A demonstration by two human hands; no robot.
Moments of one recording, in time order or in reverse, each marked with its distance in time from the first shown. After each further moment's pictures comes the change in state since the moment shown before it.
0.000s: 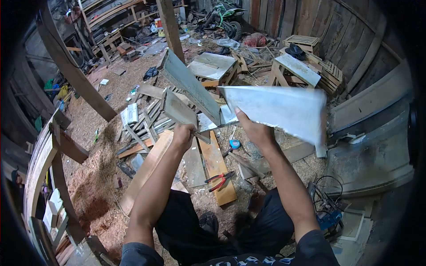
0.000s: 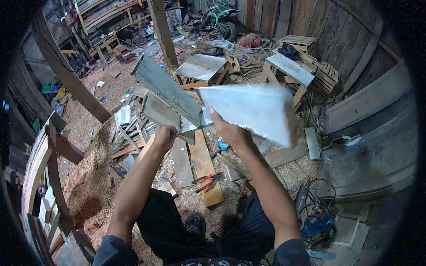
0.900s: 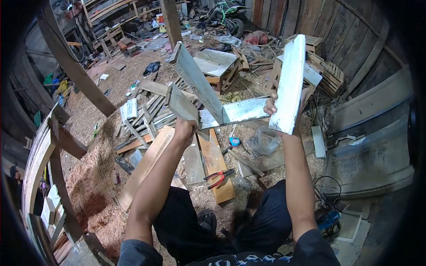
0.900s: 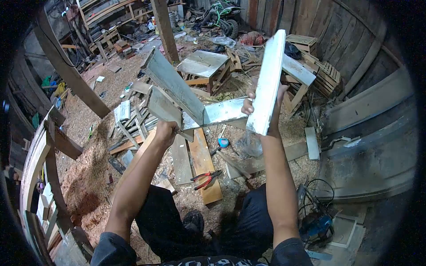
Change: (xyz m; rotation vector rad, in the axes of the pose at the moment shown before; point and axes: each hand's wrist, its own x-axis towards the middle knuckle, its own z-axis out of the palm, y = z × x) left_hand 0.000 0.004 0.006 0.059 -0.034 -0.027; right_hand 0.032 0.040 -0.054 1.429 -0.102 0.378
